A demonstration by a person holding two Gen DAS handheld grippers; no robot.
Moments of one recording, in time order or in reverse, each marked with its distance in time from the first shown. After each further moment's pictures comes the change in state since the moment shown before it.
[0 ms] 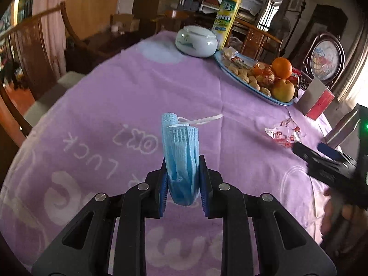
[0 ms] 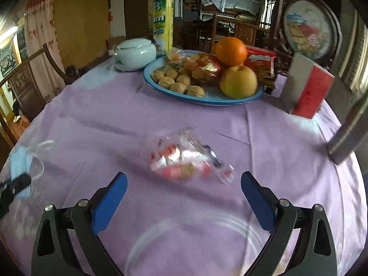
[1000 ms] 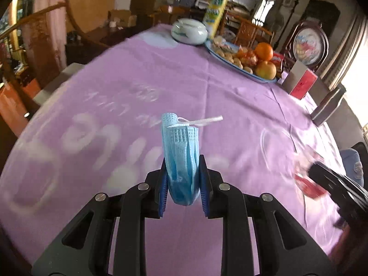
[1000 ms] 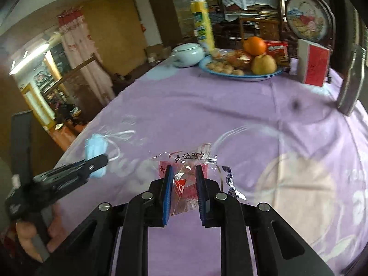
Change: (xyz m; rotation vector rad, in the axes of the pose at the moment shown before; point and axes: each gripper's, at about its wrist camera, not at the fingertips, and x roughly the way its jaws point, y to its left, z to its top) left arm -0.083 -0.004 -0.081 0.025 0.001 0.003; right arm -0.149 0.032 -0.116 0.045 -0.034 0.322
